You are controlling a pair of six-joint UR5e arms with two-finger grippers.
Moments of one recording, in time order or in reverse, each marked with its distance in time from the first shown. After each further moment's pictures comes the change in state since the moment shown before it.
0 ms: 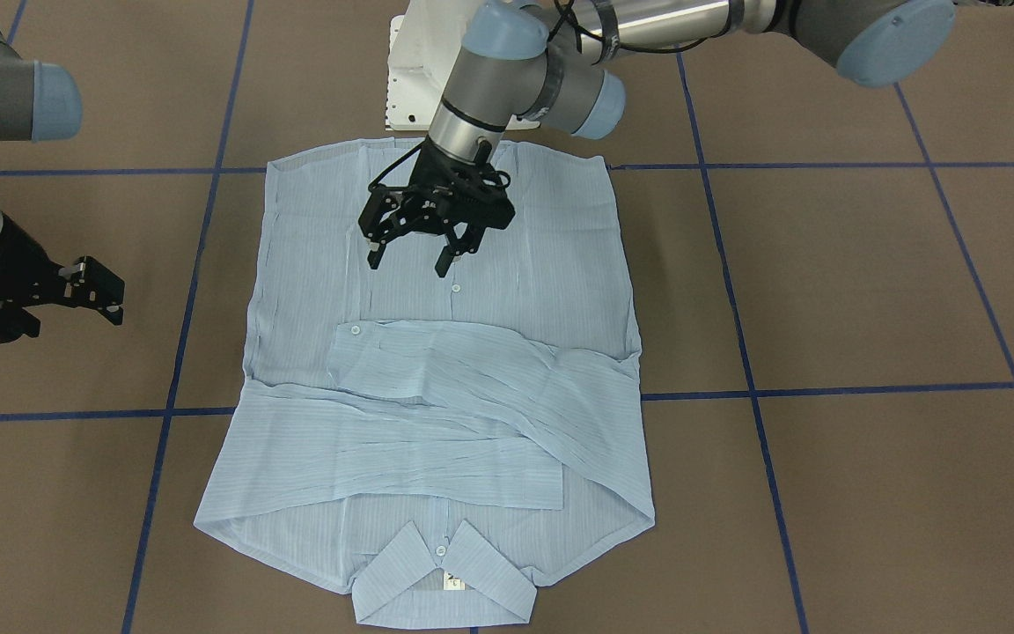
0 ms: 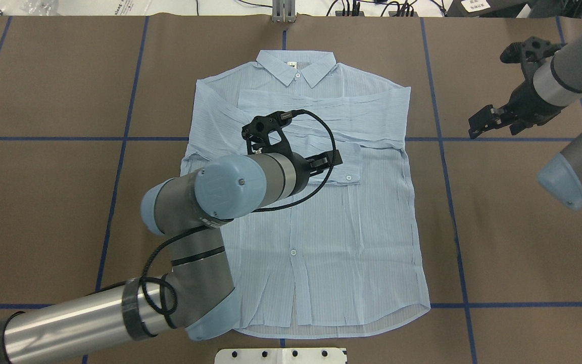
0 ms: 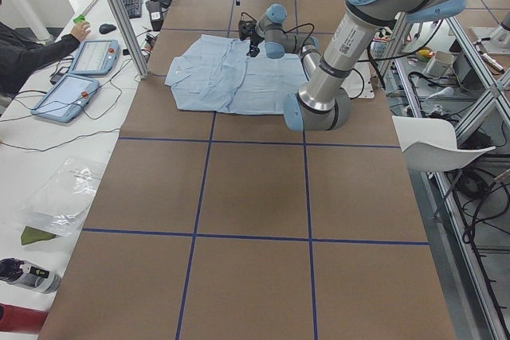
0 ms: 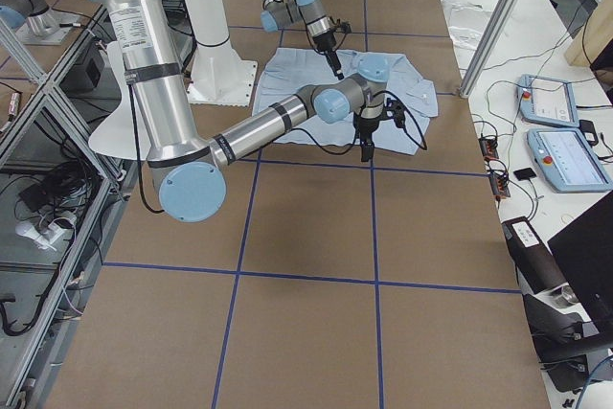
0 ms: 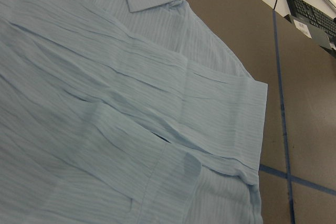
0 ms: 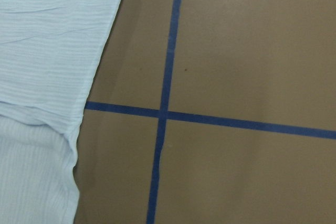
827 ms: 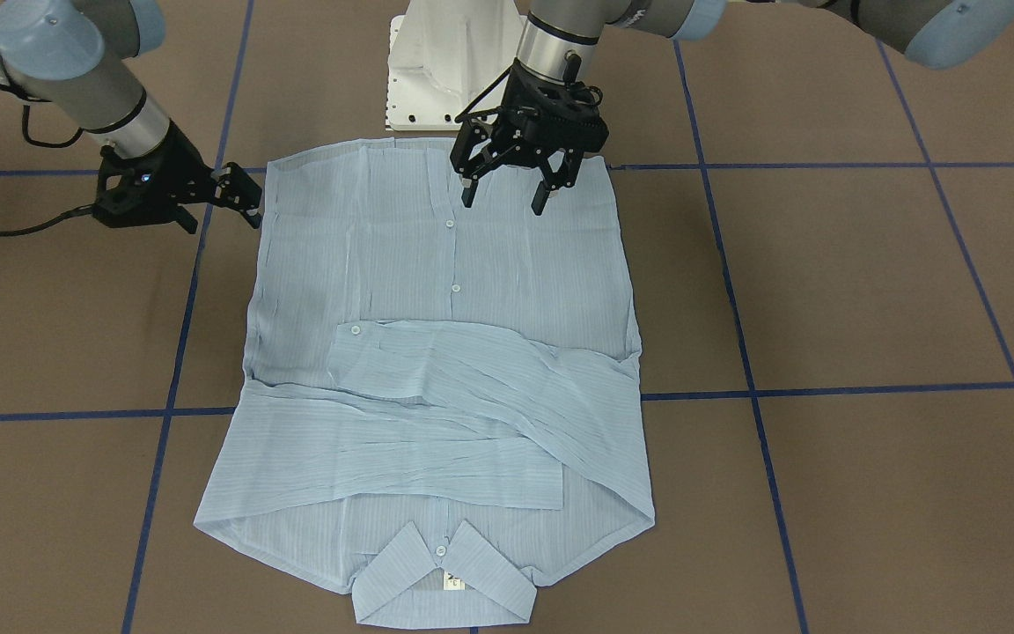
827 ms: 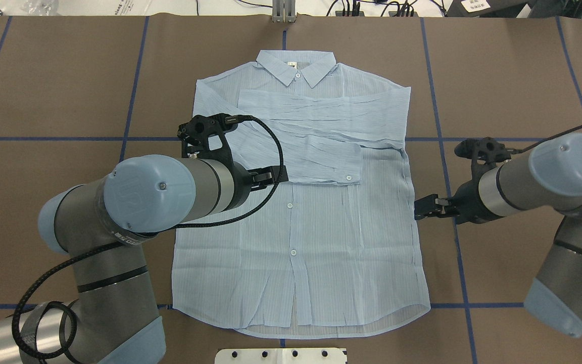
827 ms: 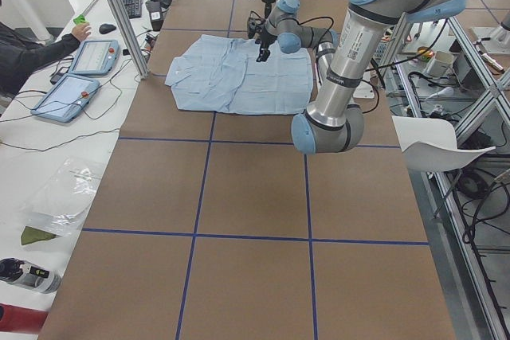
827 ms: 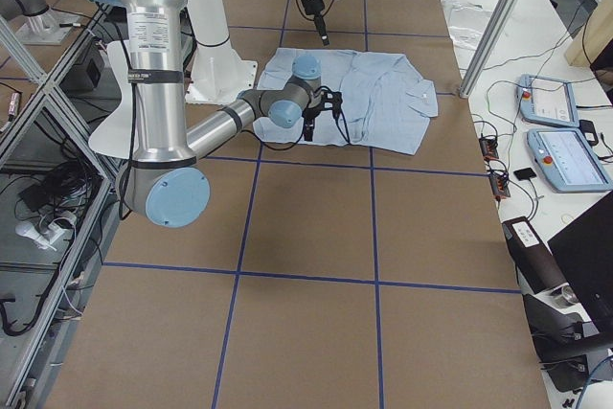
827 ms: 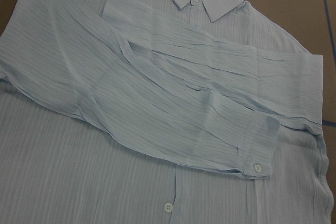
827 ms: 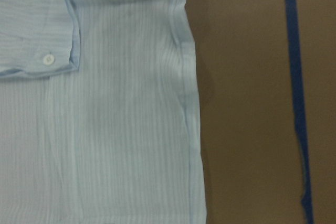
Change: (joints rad) left arm -0.012 0.161 -0.306 0.285 -0.036 0.092; right arm -0.435 -0.160 0.212 0.214 -0.227 0.594
